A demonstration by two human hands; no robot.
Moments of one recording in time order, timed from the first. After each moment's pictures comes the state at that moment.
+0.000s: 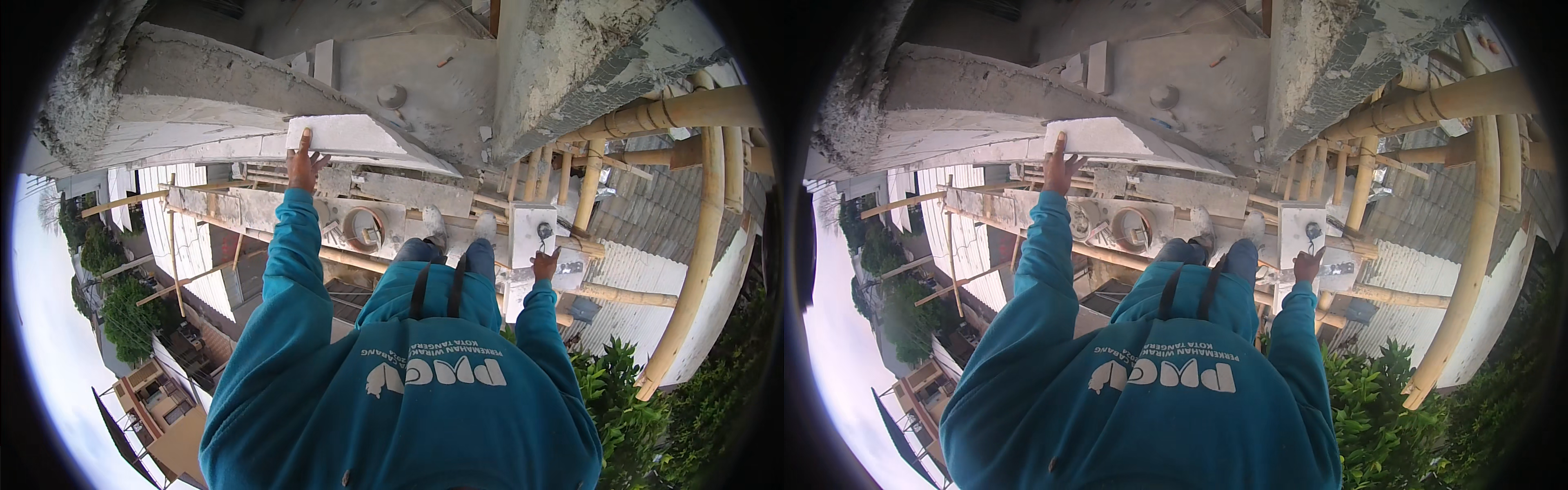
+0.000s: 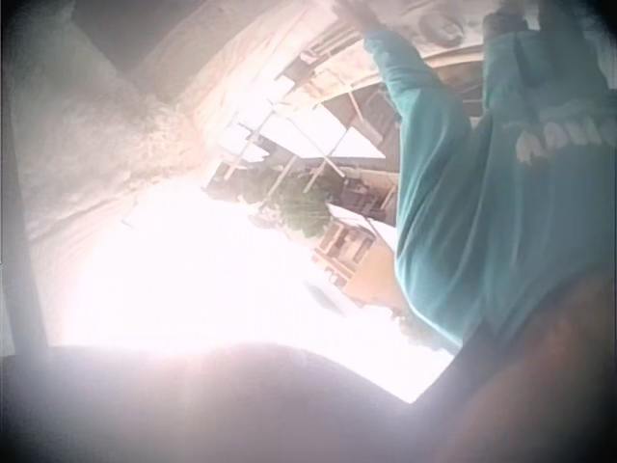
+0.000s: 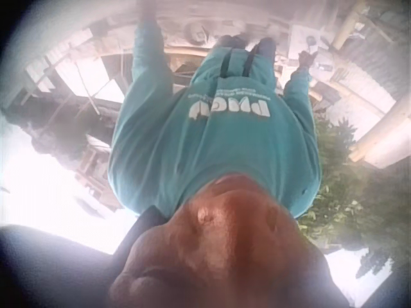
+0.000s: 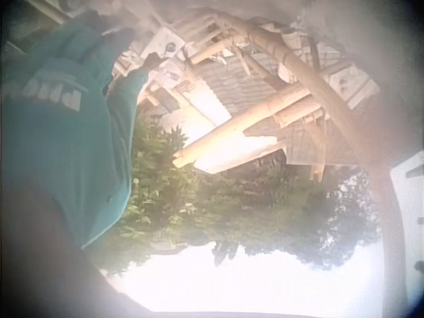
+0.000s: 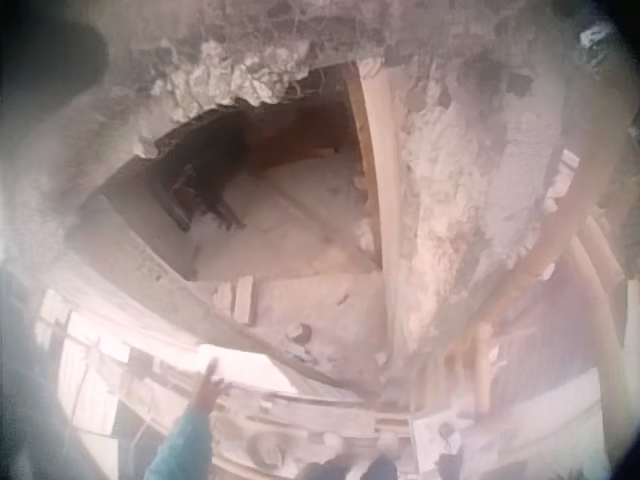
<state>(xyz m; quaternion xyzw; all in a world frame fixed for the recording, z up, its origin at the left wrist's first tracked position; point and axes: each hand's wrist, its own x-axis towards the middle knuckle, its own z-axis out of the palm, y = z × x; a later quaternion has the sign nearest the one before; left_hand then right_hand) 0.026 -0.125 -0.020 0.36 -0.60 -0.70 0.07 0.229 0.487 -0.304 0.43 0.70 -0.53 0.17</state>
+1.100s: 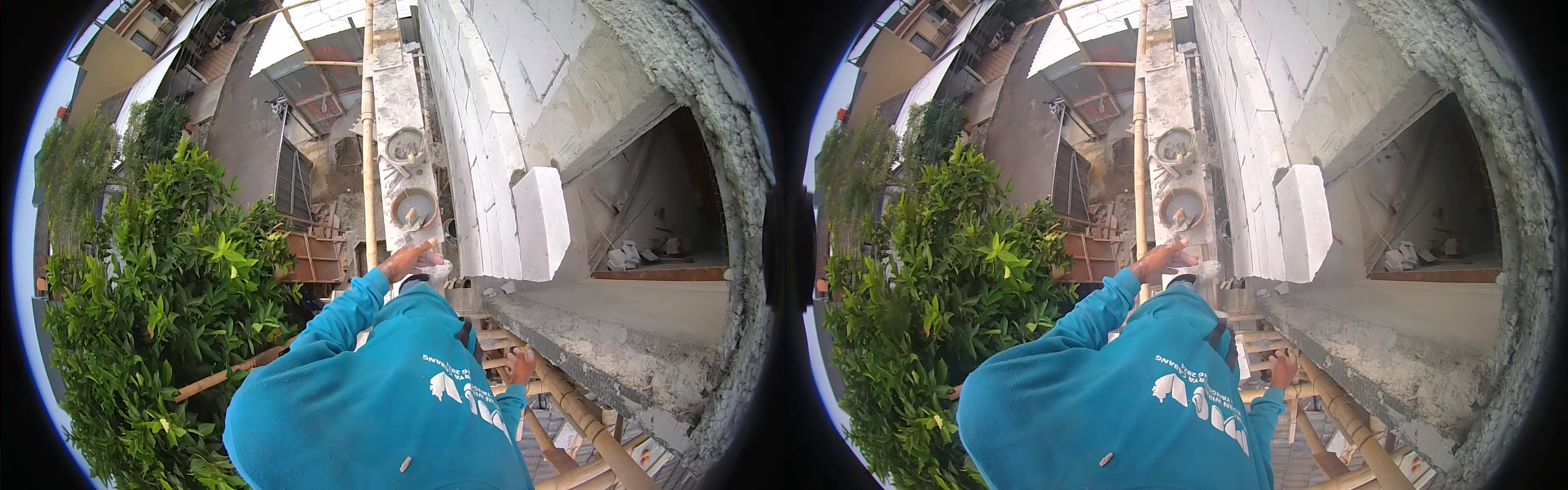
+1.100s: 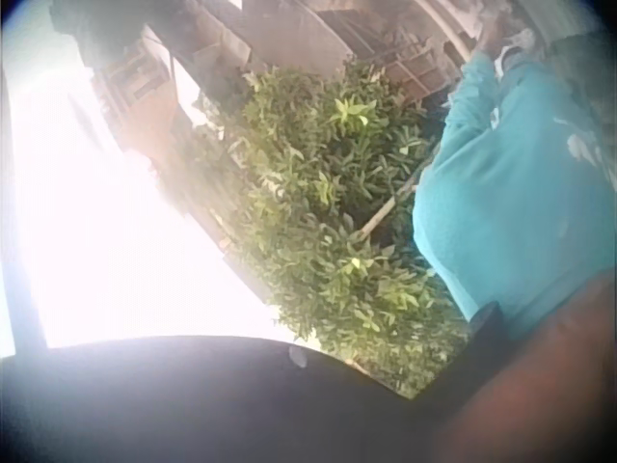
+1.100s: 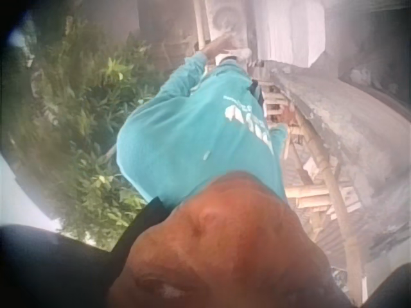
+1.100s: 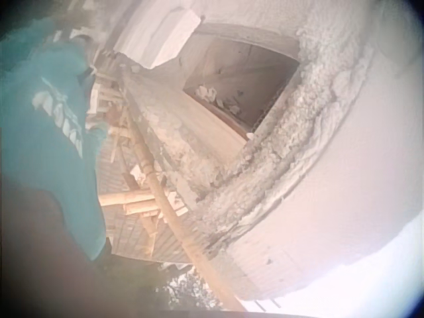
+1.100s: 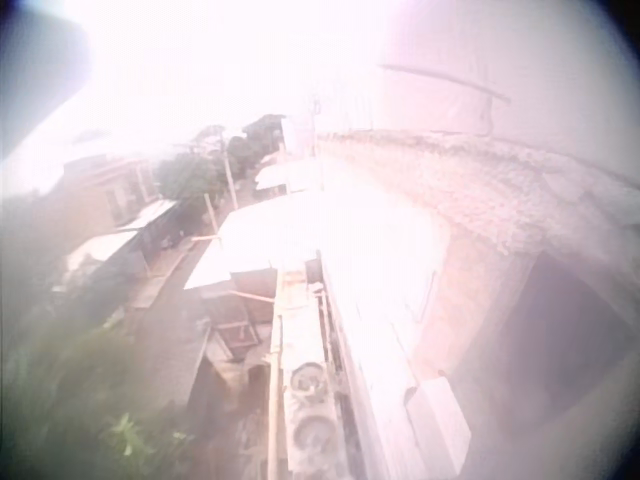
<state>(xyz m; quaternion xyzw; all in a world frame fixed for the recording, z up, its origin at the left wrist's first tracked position) 0.325 0.041 0.019 0.45 -0.46 -0.76 -0.02 0.008 0.408 -0.122 0.05 0.77 -0.47 0.43</state>
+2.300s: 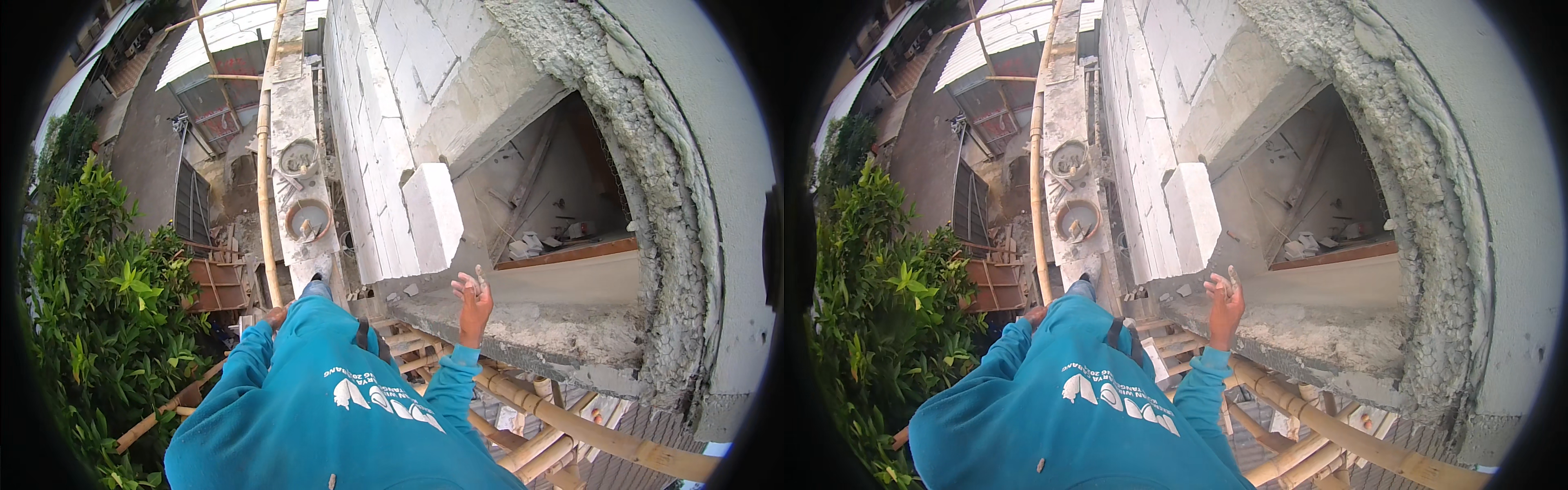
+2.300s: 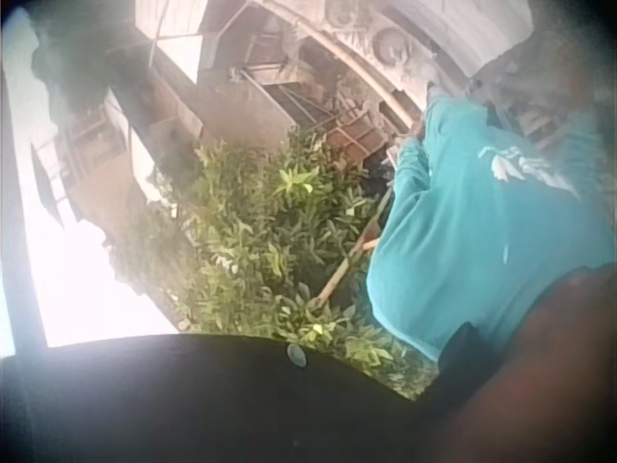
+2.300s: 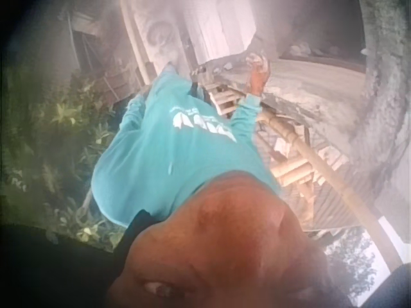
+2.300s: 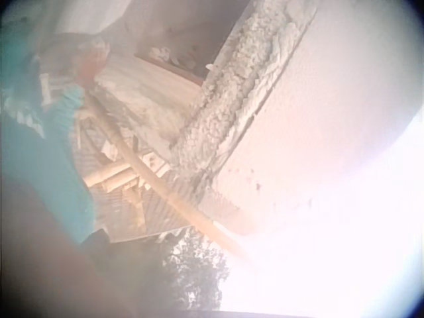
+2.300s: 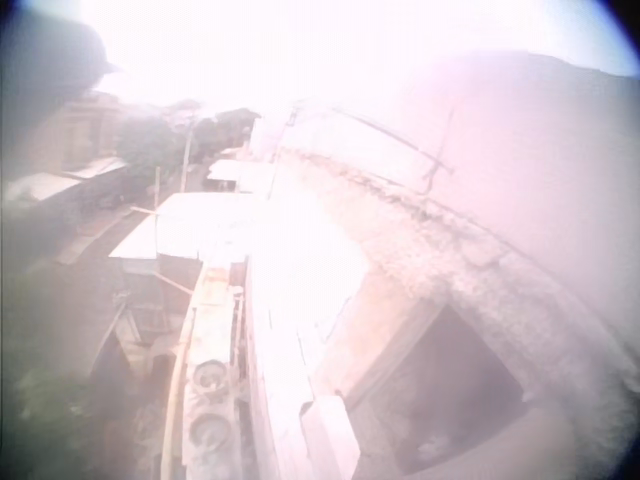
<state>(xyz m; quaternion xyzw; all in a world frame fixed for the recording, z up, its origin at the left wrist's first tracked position) 0.480 0.150 -0.218 0.56 -0.61 -0.53 -0.19 -0.009 0.239 0.097 -0.26 0.68 -0.61 0.32</state>
